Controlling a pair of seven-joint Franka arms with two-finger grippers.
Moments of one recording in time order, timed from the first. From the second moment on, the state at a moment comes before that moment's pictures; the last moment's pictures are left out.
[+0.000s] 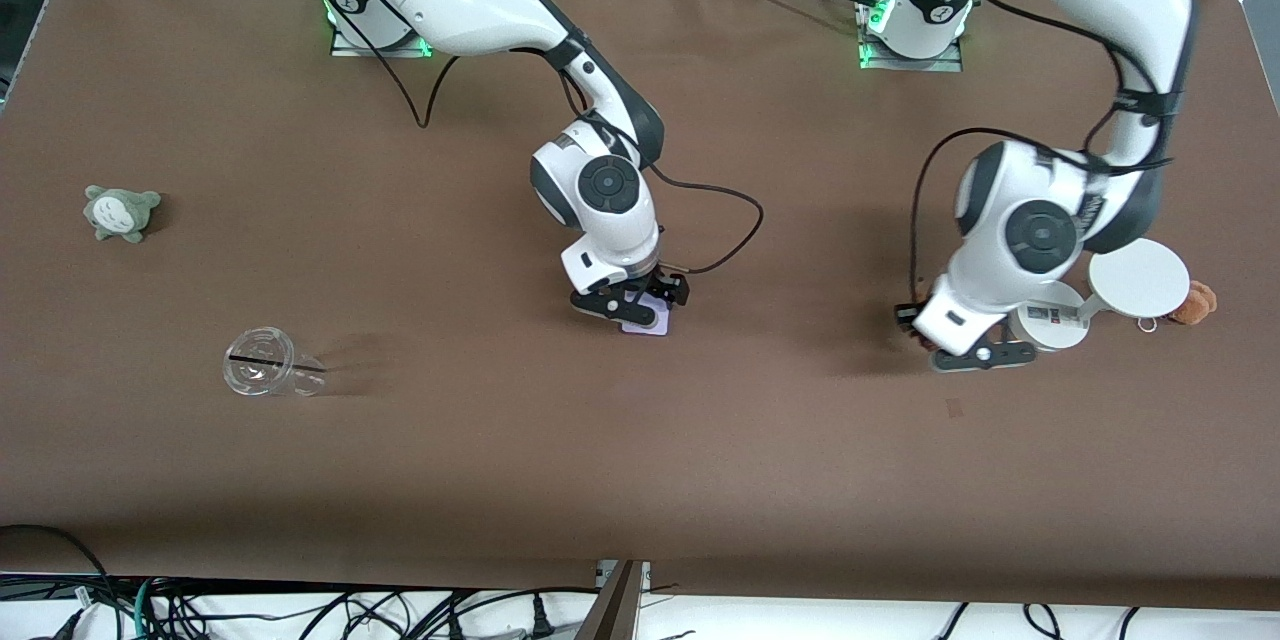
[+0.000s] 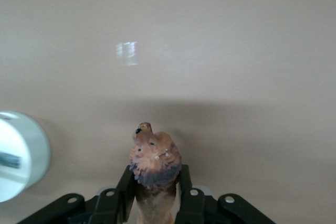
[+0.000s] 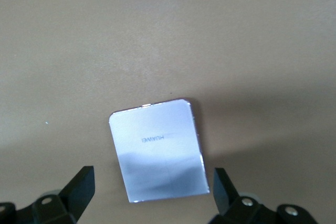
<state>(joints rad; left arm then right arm) -0.10 0.42 -0.04 -1.88 0.12 2.27 -0.30 0.76 0.93 -0.01 -1.26 0.01 2.34 1.03</state>
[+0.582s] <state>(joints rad) 0.04 0.38 -0.04 -2.08 0.12 2.49 -0.17 0.79 0.99 -0.03 -1.25 -0.06 2.38 1.03</state>
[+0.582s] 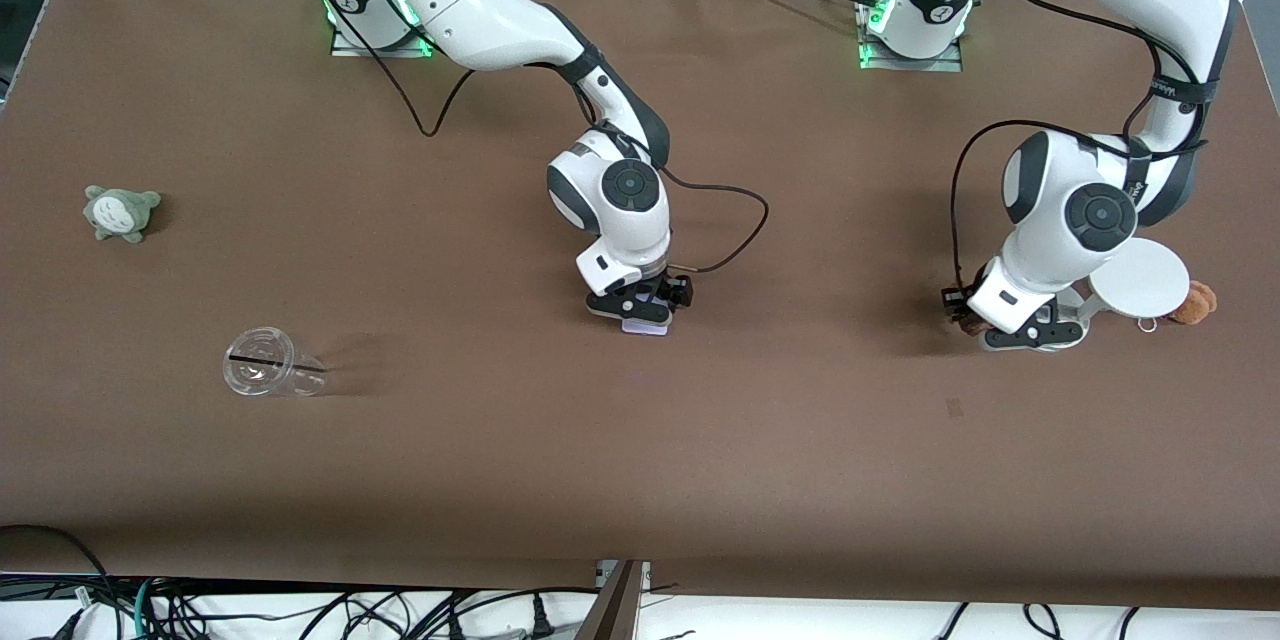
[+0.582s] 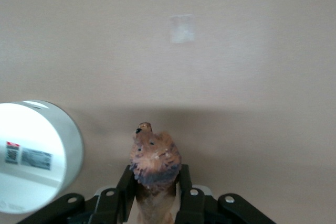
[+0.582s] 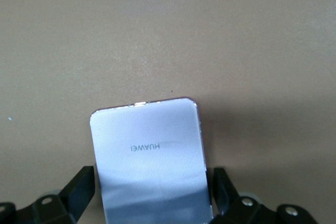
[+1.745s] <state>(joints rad) 0.10 0.44 -0.05 -2.14 0.12 2.65 -0.09 0.57 0.77 -0.06 -1.45 -0.01 2.29 0.57</state>
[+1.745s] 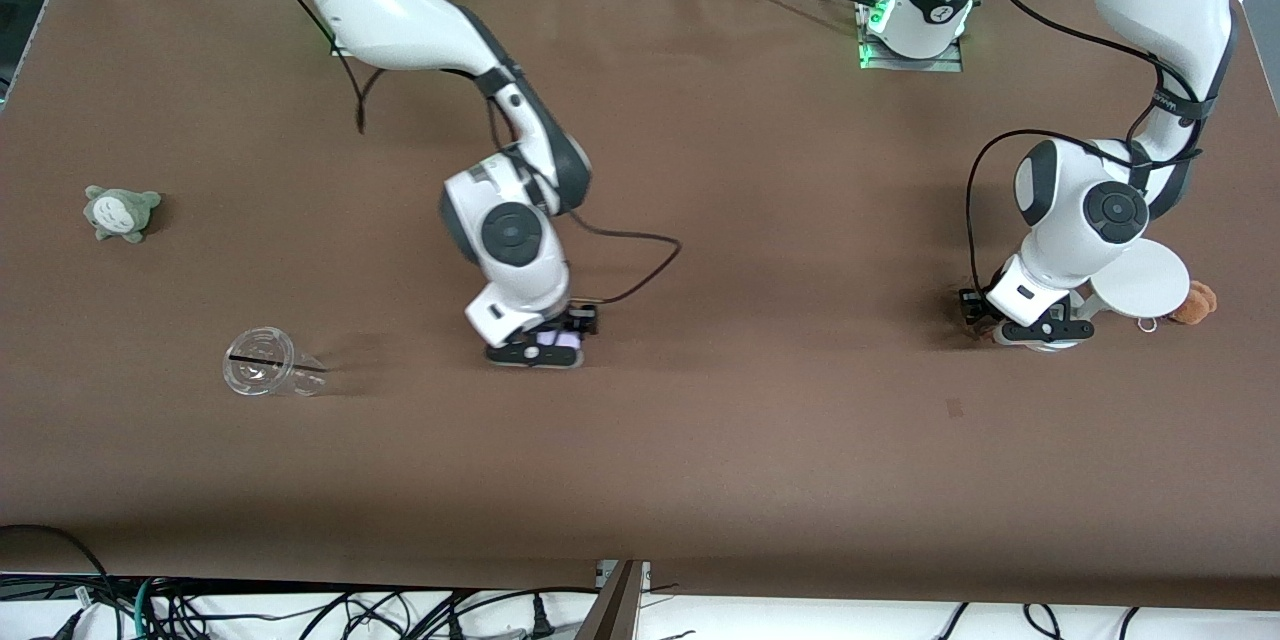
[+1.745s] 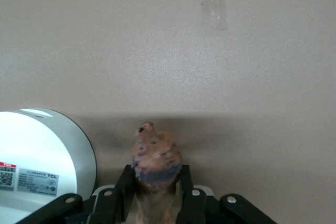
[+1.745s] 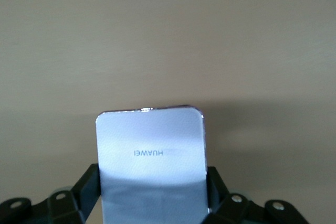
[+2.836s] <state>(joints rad) 0.09 0.24 -0.17 -1.65 0.10 1.82 -0.17 0.31 0.67 -0.06 -1.82 0.05 2.58 0.22</state>
